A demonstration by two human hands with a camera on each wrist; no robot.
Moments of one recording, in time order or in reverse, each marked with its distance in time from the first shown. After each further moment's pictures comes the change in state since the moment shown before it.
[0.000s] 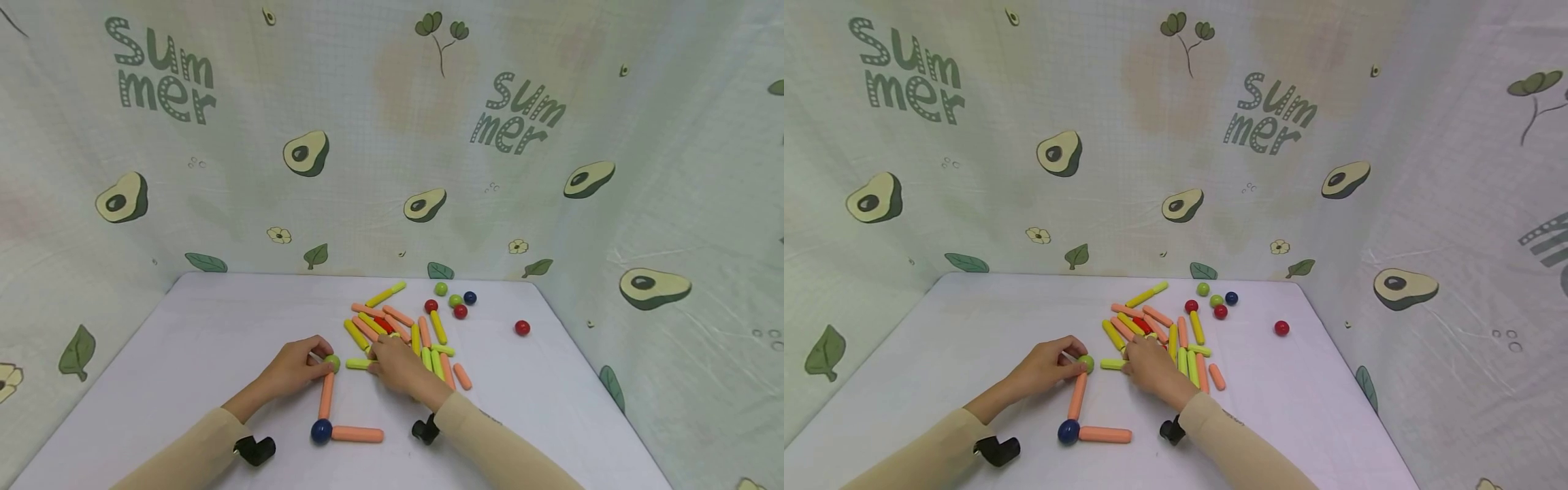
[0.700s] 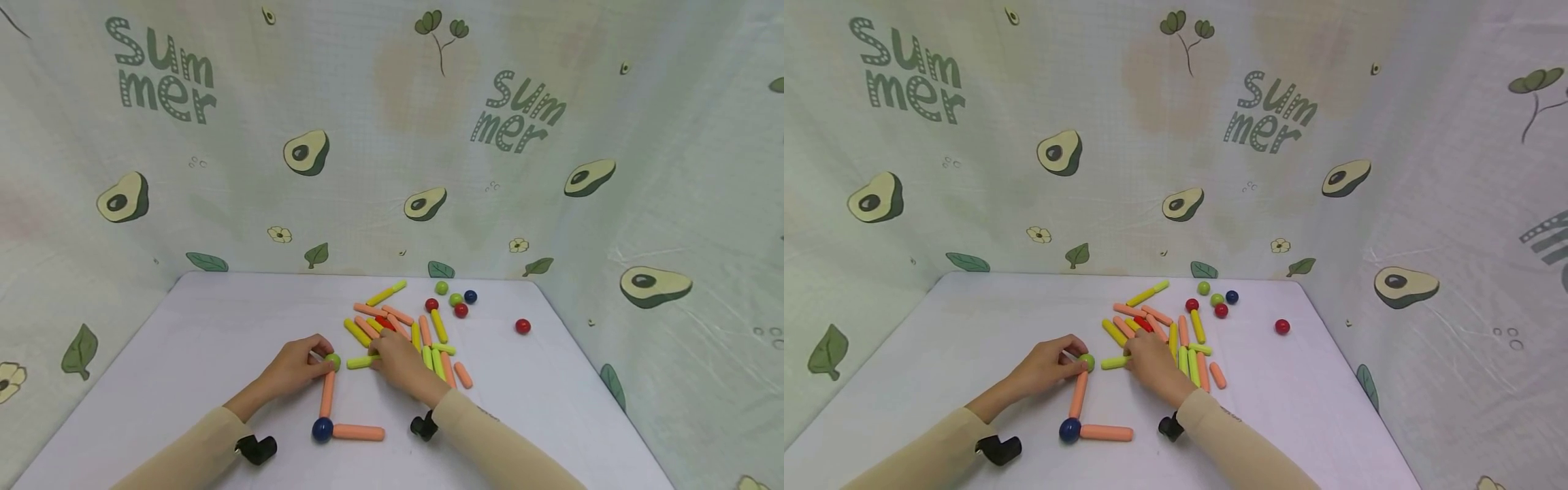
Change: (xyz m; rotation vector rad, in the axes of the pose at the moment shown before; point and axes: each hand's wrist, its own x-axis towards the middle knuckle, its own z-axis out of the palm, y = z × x) left_hand -0.003 0.003 0.000 -0.010 0.005 -0.011; right_hand 0.002 0.002 0.002 0.048 0.099 -0.022
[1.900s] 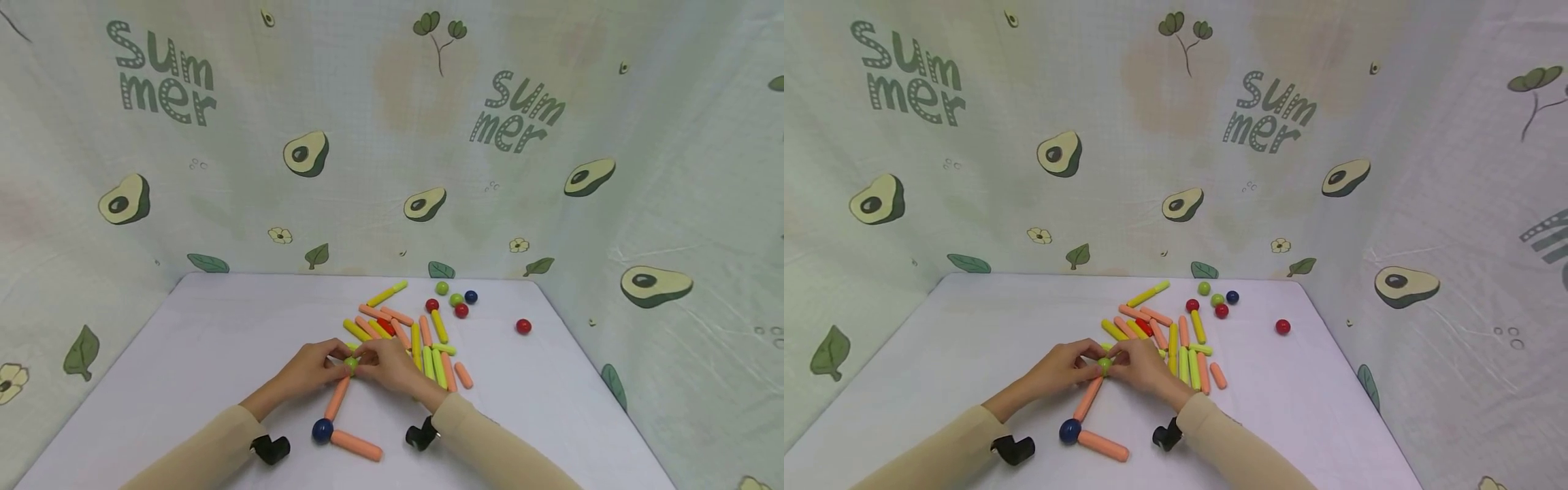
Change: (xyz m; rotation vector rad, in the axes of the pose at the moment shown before) left_hand 0.007 0.012 0.015 -0.020 -0.106 0.133; right_hand -0.001 0.001 0.008 0.407 -0.008 -0.079
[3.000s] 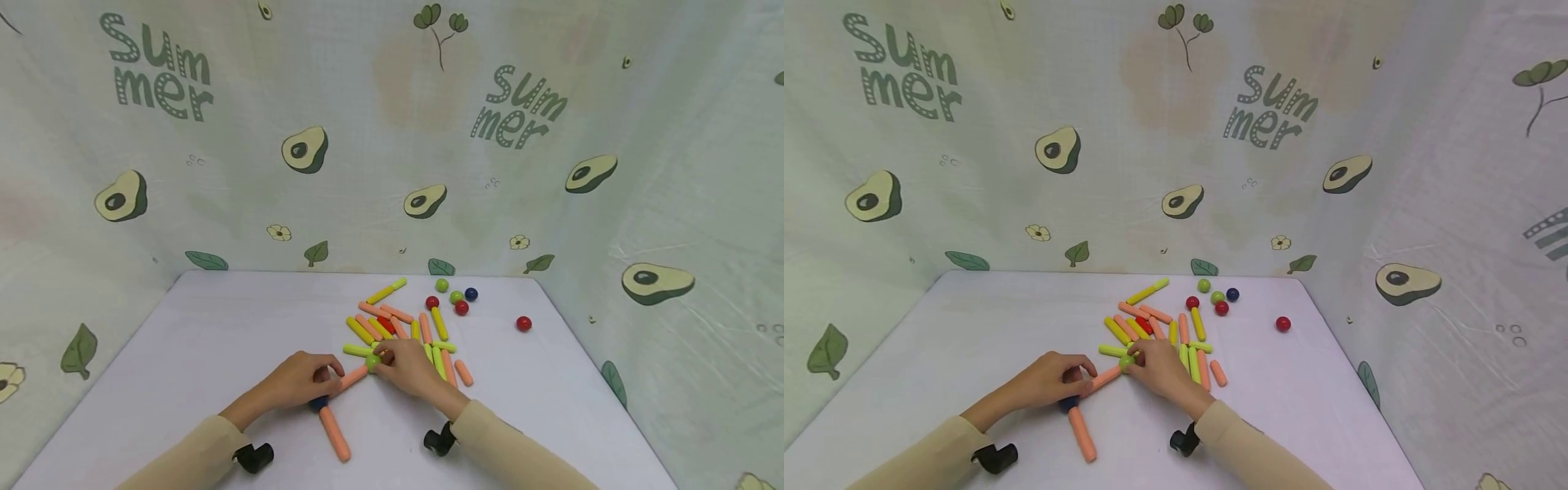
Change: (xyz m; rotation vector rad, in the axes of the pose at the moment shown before) left_hand -0.021 -0.010 -0.009 0.202 -0.112 0.092; right_hand -0.024 0.002 -0.016 -0.165 0.099 0.031
